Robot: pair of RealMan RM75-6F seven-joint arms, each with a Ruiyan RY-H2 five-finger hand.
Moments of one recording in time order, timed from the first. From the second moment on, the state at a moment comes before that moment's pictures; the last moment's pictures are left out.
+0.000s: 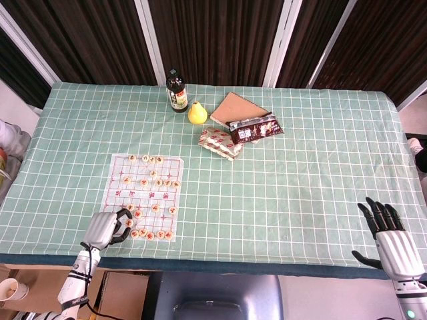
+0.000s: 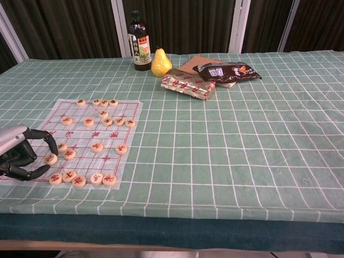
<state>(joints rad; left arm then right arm) -0.36 -1.57 -0.08 -1.40 1.35 1.15 0.12 0.02 -1.09 -0.01 -1.63 -1.60 1.51 -0.08</state>
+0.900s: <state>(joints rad) -0.39 -1.60 -0.08 -1.41 1.32 1.13 0.16 0.02 -1.09 -0.01 -1.63 -1.60 1.51 -0.07</state>
